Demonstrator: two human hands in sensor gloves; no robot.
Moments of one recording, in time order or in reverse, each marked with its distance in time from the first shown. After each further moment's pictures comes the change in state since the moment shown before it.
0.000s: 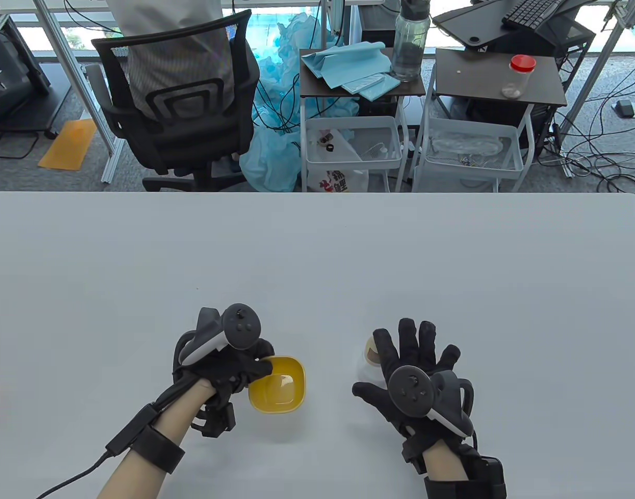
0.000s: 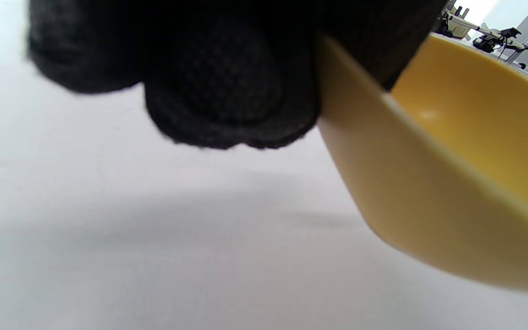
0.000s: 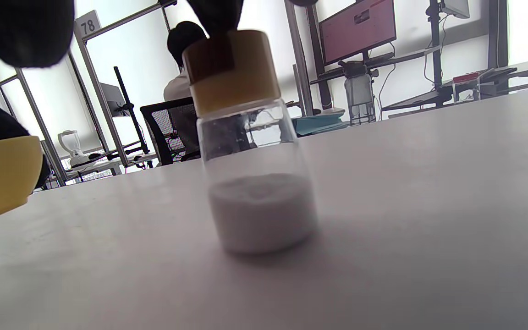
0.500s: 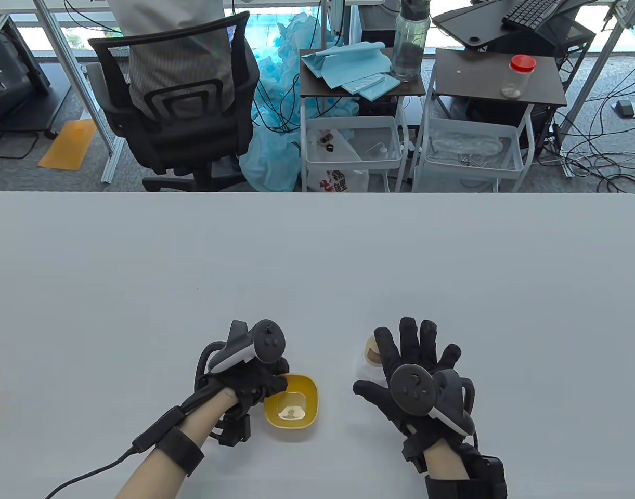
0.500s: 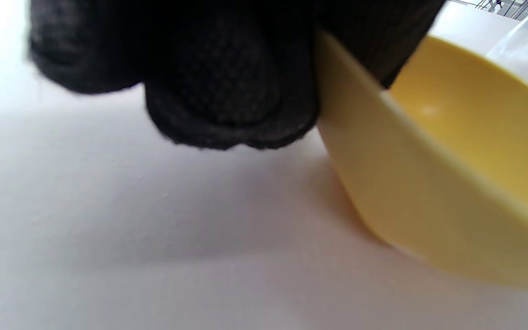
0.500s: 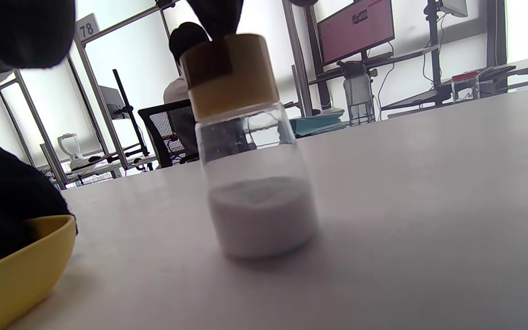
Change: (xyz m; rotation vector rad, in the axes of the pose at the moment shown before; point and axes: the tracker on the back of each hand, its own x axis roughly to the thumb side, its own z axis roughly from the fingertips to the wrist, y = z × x) left_hand 0.010 -0.035 -0.021 -0.076 0.005 -0.075; right_hand -0.002 0.000 0.000 -0.001 0.003 -0.011
